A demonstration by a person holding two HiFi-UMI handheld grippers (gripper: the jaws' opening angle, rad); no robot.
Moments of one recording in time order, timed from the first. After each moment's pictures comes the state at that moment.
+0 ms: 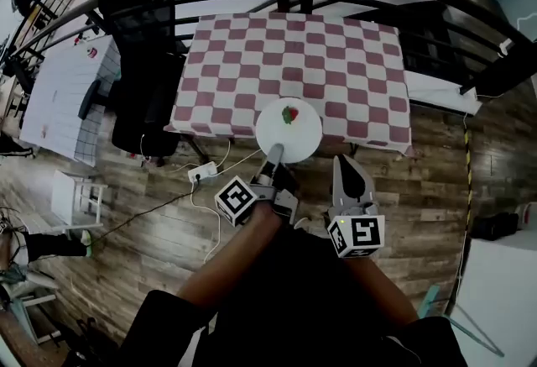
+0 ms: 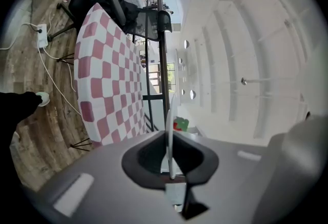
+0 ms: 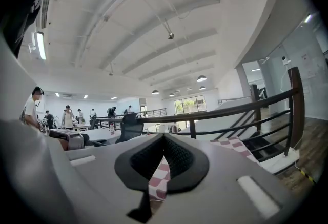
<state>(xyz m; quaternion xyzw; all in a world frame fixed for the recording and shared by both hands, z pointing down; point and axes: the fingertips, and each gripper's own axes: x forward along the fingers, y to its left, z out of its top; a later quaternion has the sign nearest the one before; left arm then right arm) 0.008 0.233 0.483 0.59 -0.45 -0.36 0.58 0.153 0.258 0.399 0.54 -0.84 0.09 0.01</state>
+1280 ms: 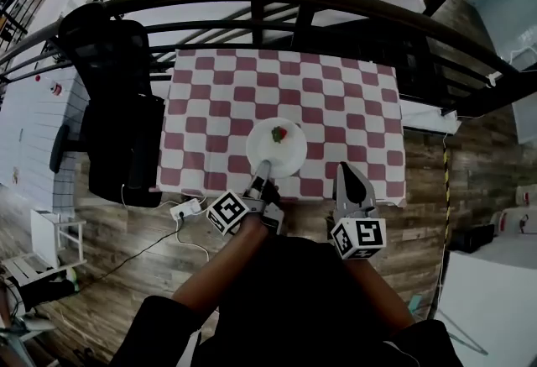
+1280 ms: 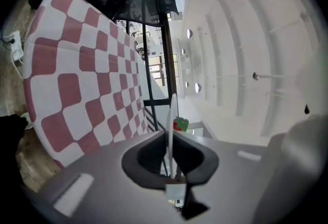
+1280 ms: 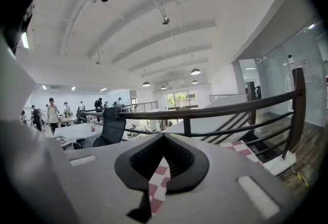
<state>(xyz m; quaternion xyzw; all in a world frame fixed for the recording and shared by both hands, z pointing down) -0.073 0.021 0.533 0.60 -0.43 -0.30 0.60 0.102 0.035 0.416 0.58 -0.80 0.12 0.06</state>
